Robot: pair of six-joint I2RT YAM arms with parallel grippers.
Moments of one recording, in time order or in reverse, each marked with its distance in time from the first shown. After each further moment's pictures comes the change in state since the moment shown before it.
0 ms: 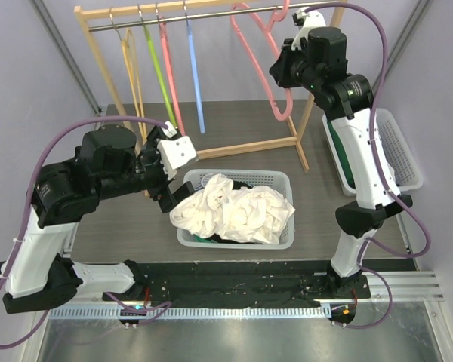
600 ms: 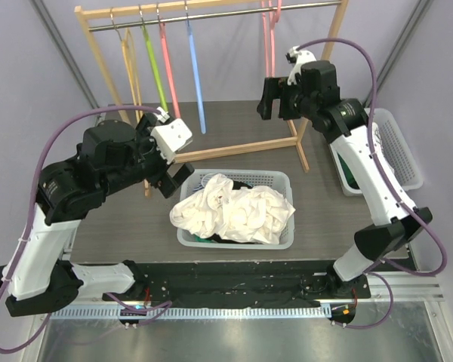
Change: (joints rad) left arm 0.069 -0.011 -0.048 0.083 -0.143 -0.039; right arm -0.006 -0.197 -0.472 0.113 -0.058 0.024
